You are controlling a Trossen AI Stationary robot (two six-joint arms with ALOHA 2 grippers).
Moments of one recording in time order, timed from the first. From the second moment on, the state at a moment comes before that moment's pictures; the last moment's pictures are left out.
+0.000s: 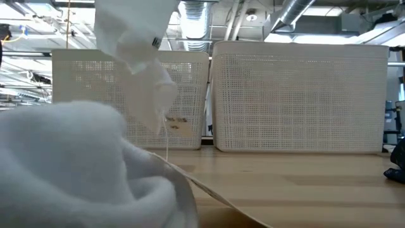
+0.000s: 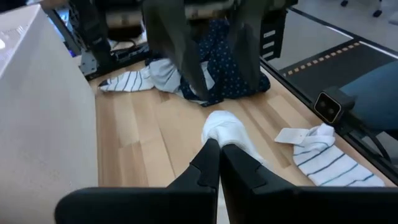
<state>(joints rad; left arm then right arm) -0.41 1.15 0.80 -0.05 -0.16 0.16 0.53 1.82 1.39 -0.12 0.59 0.13</state>
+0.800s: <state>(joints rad) -0.41 1.15 0.80 0.02 -0.16 0.21 0.43 1.82 1.35 -0.01 0.44 0.08</state>
